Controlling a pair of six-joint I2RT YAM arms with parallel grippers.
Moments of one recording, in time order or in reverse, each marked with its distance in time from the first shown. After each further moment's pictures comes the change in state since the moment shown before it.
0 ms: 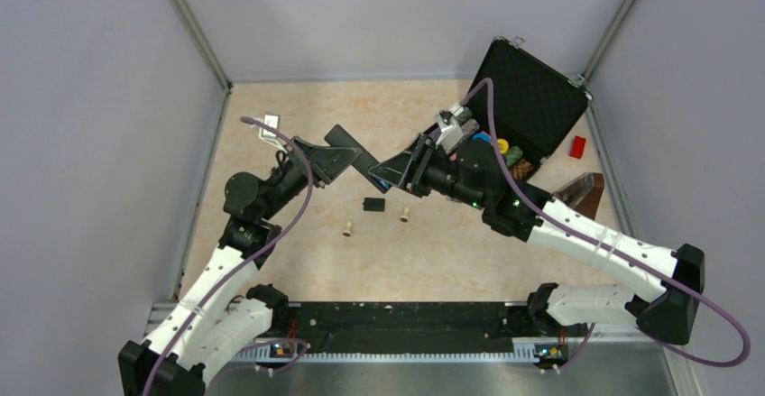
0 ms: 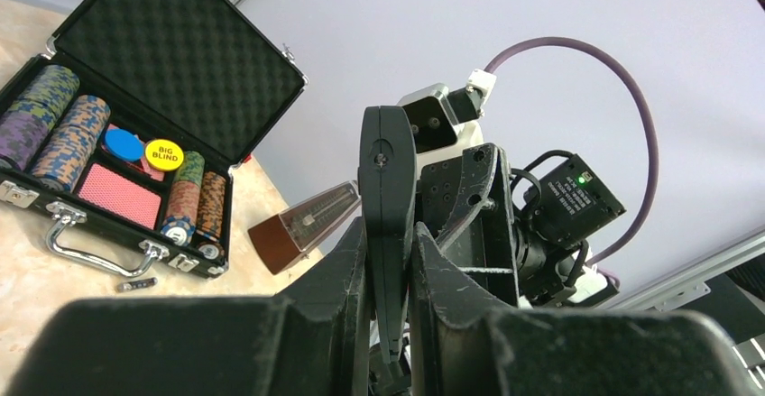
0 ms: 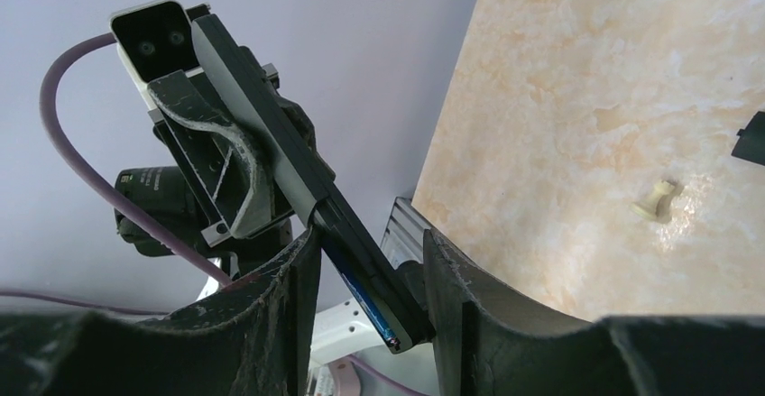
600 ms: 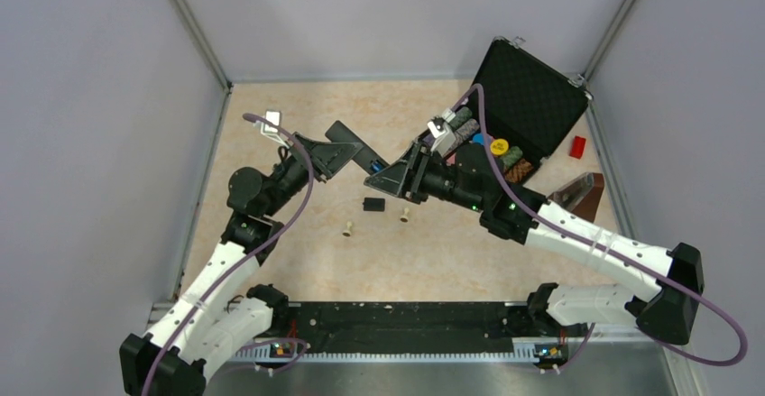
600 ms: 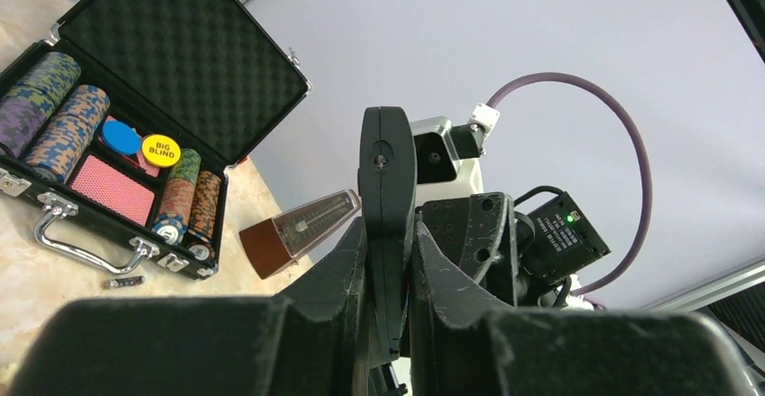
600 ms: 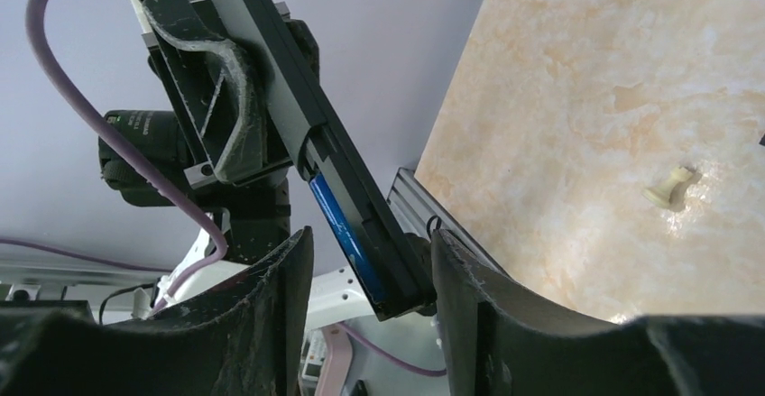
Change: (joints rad) left arm -0.001 0.034 0.015 -0.007 -0.041 -0.058; right arm -0.003 0.000 -0.054 0.065 -0.090 -0.032
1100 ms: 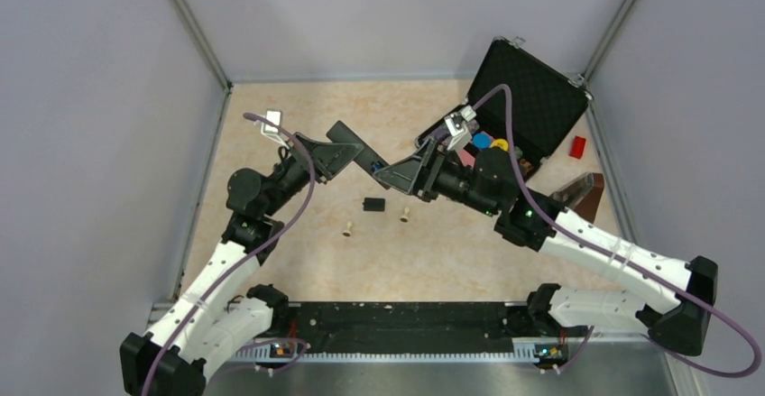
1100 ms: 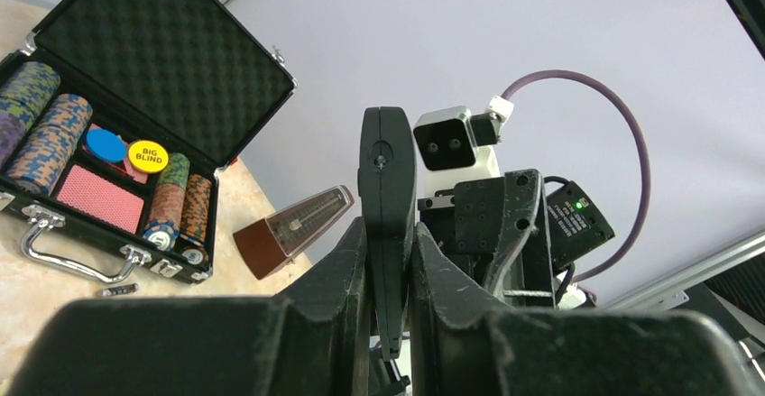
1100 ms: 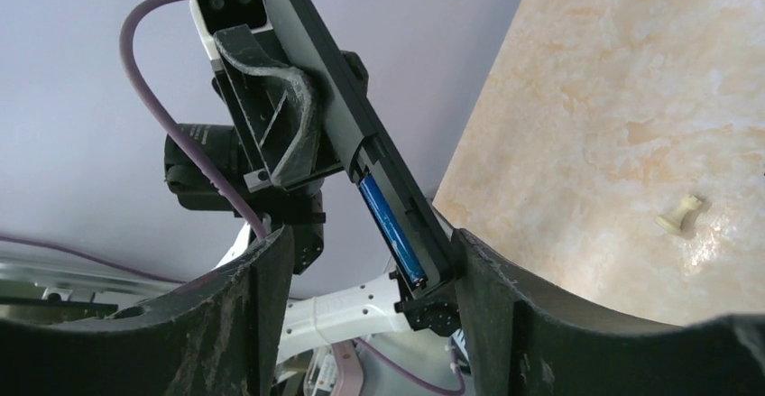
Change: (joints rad) left arm 0.000 0.005 0.000 0.036 0.026 0.009; right arm 0.000 -0.084 -0.019 0.022 0.036 -0.008
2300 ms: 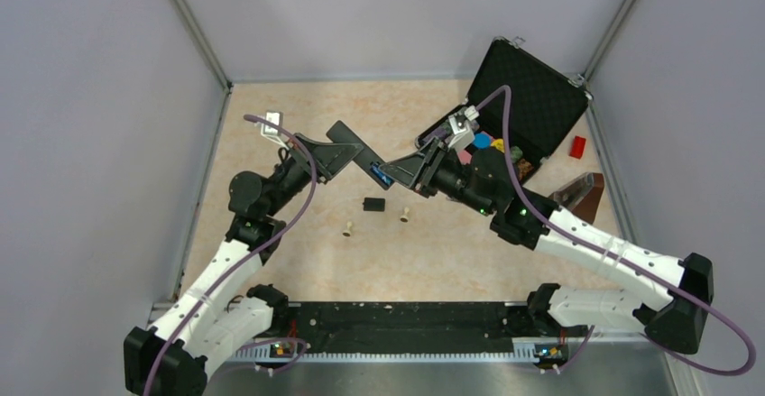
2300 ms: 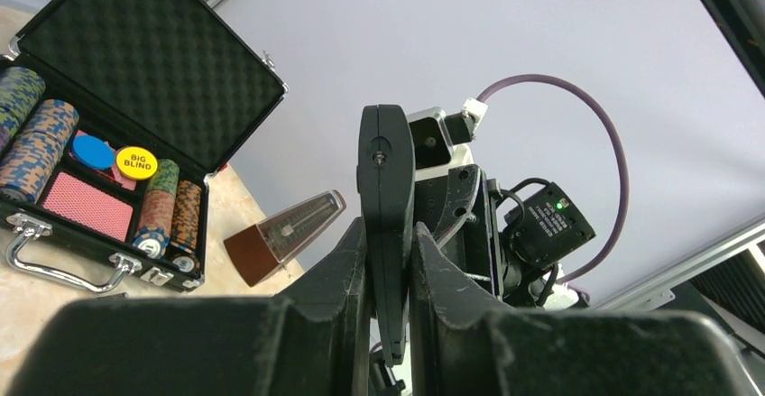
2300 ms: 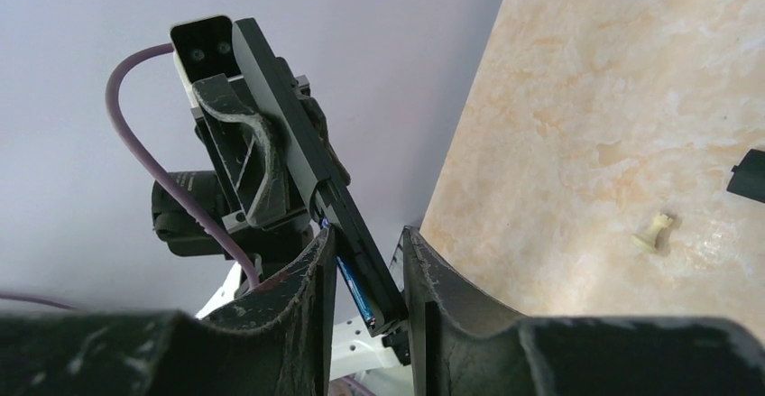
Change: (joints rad) left arm 0.006 0.021 -0.037 0.106 0.025 -0.030; right arm -0.010 0.013 -0.031 0.037 0.095 0.034
